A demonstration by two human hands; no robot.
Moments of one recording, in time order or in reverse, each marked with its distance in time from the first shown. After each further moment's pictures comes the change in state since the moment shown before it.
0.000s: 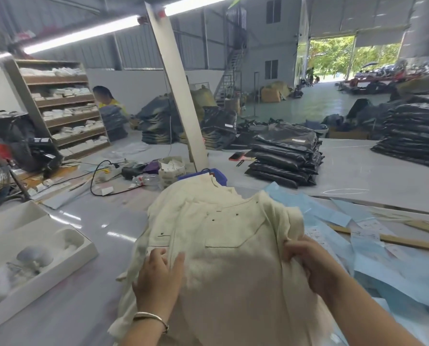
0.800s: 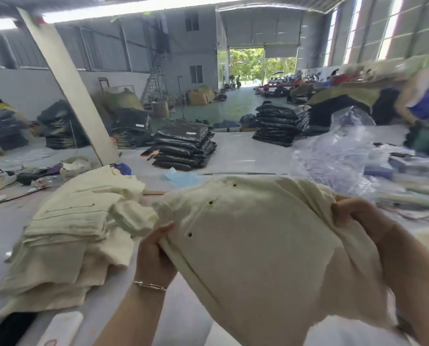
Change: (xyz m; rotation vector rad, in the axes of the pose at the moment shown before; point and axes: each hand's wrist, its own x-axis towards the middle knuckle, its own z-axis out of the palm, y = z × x) left_hand -0.312 0.183 0.019 -1.725 -0.937 -0.138; right_hand -0.363 -0.058 -0.295 -0.076 0.146 -0.193
